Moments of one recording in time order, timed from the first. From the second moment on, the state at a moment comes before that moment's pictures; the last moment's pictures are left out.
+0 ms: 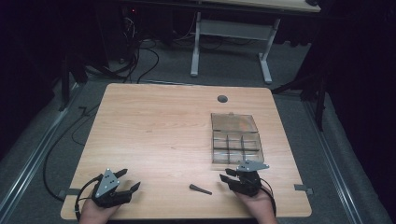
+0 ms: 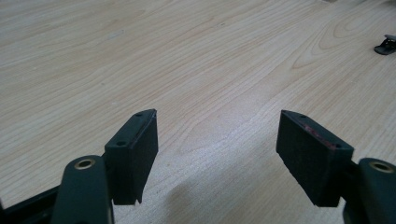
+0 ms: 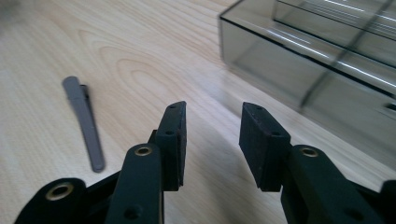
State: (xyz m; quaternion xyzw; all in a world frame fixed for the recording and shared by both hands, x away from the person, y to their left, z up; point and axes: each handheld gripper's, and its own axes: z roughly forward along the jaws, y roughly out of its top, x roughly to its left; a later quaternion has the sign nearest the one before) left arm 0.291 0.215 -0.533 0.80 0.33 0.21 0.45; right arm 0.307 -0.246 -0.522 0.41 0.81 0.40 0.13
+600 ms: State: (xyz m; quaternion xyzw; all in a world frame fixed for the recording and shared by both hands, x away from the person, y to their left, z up) left arm 0.291 0.215 -0.533 0.81 0.33 0.21 0.45; right arm 0.299 -0.196 -0.523 0.33 0.85 0.39 0.09
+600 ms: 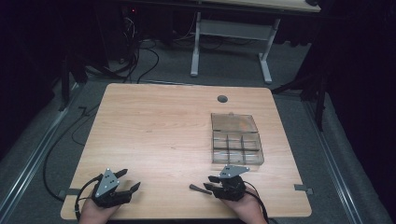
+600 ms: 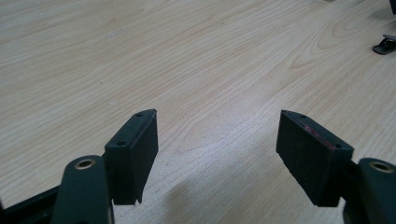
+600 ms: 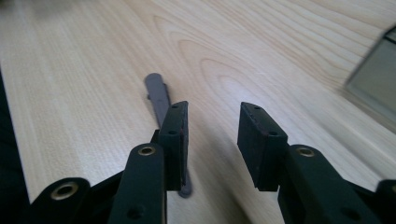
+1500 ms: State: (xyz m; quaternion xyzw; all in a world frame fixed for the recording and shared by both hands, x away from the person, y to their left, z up) left arm 0.291 0.215 -0.533 0.81 0.33 0.21 0.45; right arm 0.296 -0.163 -0.529 0.27 0.88 0.38 0.08
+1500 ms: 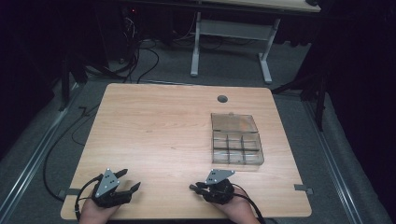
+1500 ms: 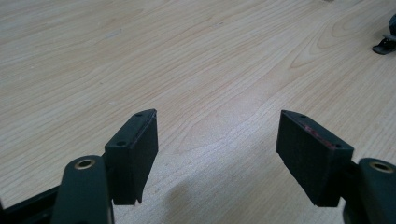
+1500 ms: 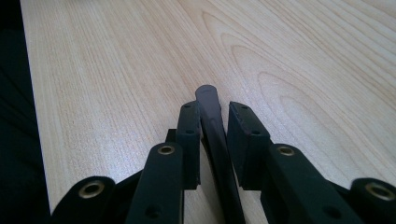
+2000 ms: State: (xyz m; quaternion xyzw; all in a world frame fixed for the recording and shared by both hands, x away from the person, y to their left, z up) left arm 0.291 0.215 -0.533 0.81 0.33 0.21 0.44; right arm 0.294 -0.164 -0.528 0.26 0.88 0.39 0.08
